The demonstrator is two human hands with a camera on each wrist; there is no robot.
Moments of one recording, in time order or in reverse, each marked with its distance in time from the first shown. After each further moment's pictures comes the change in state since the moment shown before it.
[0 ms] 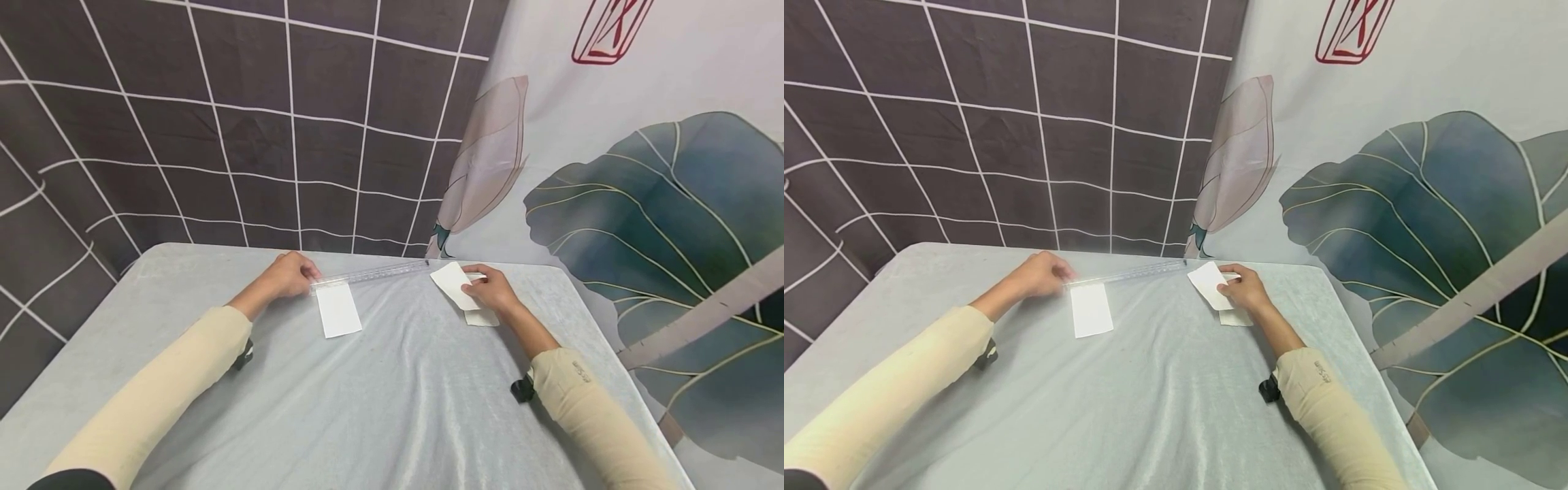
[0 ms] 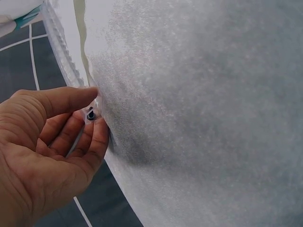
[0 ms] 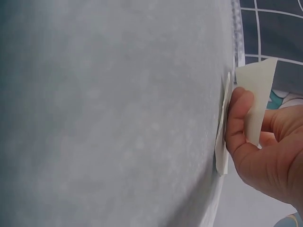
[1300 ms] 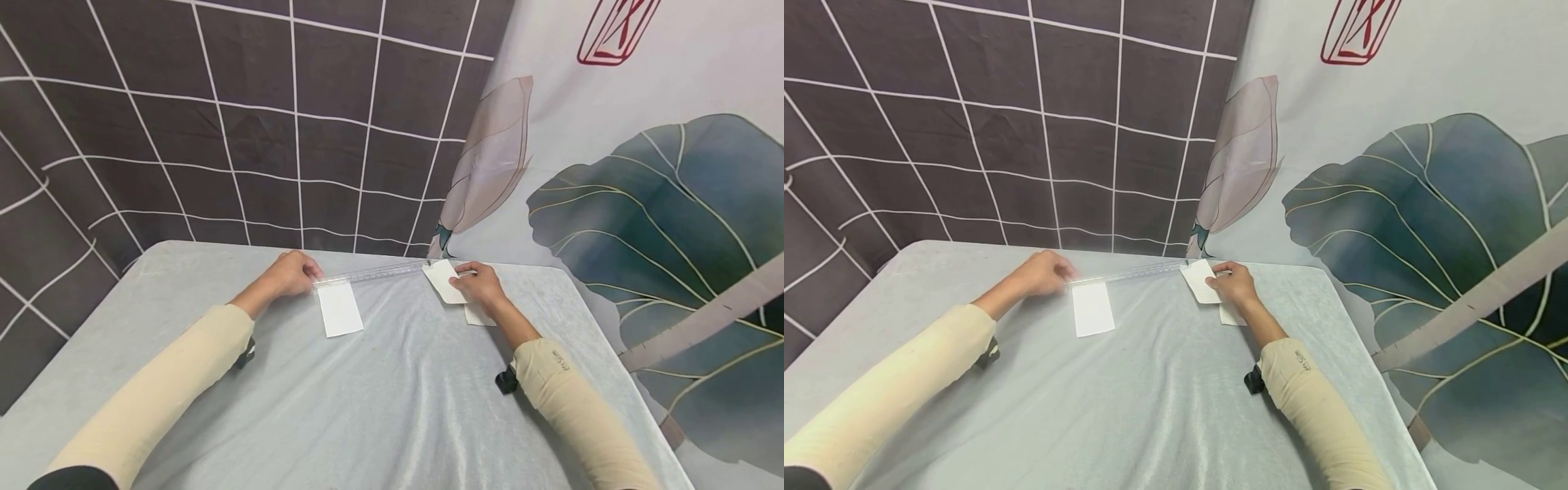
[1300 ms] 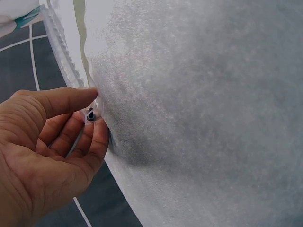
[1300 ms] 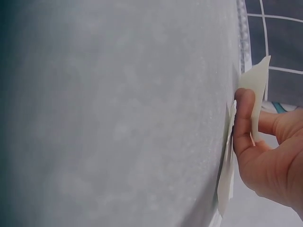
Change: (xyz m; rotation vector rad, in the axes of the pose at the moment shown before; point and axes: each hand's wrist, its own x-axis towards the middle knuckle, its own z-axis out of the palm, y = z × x) left_hand 0.002 -0.002 0.000 0.025 0.012 0.010; right_hand 0.018 -0.011 0.024 0.060 0.055 0.090
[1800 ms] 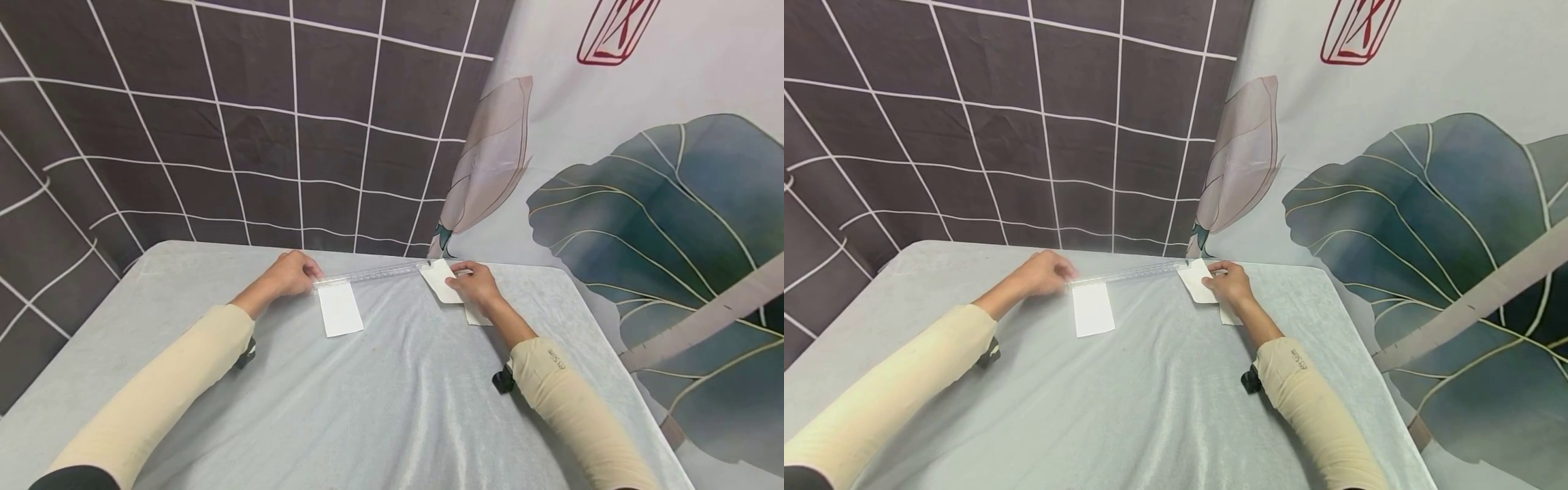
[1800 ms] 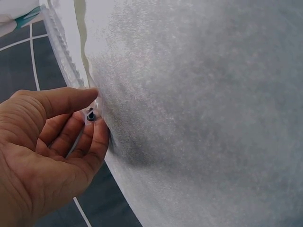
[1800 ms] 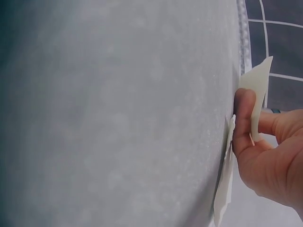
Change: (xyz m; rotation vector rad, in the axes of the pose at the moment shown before) left_hand 0.000 0.000 0.001 0.003 0.000 -0.008; right_hand -0.001 -0.004 0.007 -0.001 0.002 -0.036
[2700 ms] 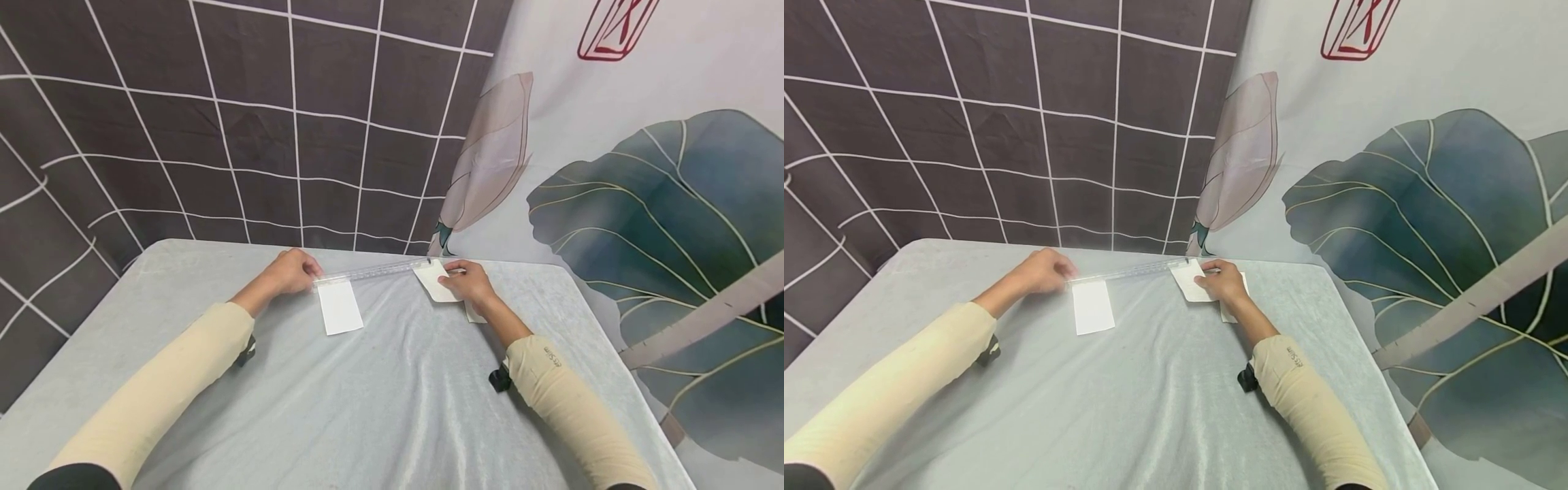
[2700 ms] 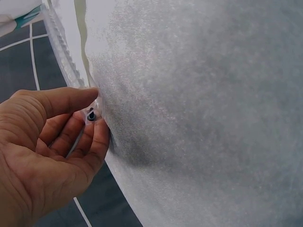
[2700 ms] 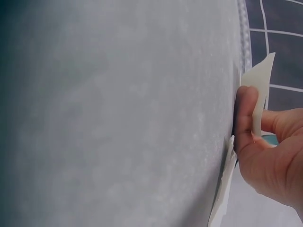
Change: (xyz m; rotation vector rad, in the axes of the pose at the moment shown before) left_hand -0.001 0.002 -0.001 0.009 0.001 -0.004; right_hand 0.000 -0.006 0.012 -0.014 -0.039 0.019
